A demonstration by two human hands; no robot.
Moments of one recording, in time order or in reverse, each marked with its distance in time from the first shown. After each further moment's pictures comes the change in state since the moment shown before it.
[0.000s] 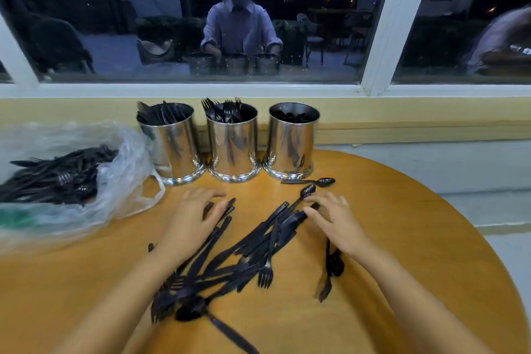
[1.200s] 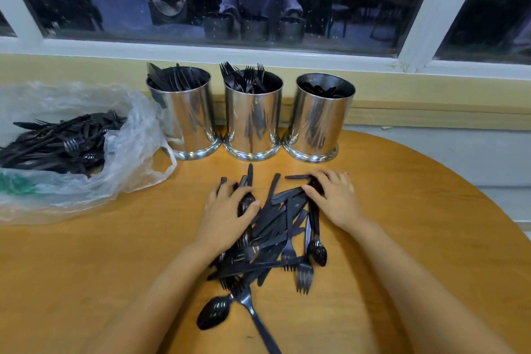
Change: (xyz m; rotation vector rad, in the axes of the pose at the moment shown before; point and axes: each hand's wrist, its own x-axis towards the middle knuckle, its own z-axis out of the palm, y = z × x) left_hand 0.002 -0.027 0.066 0.027 -0.144 -0.230; right_hand 0.065 0.024 0.060 -0.298 -0.053 0.001
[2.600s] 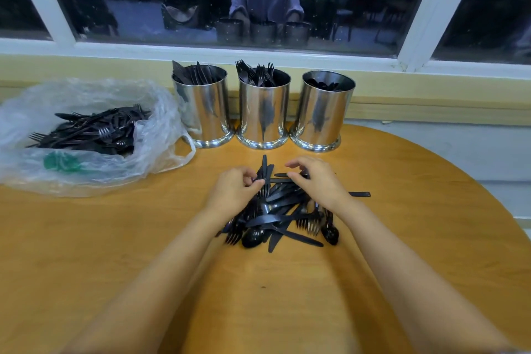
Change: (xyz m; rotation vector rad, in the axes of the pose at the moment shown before) left_hand -0.021 0.022 -0.037 -0.137 0.037 -0.089; right_hand -0.036 -0.080 -0.036 0.302 -0.007 -0.146
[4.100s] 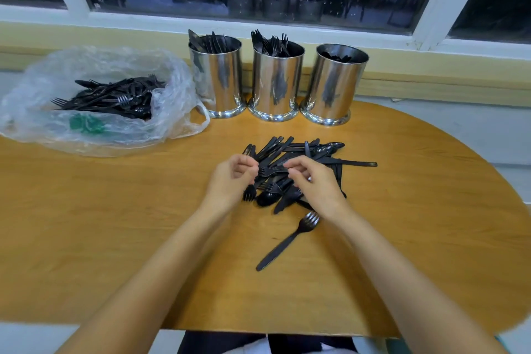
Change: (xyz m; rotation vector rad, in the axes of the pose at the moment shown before) left_hand -0.089 -0.004 -0.020 -0.526 0.050 -0.099; right_hand -0.080 -0.047 0.032 0.353 0.079 0.053
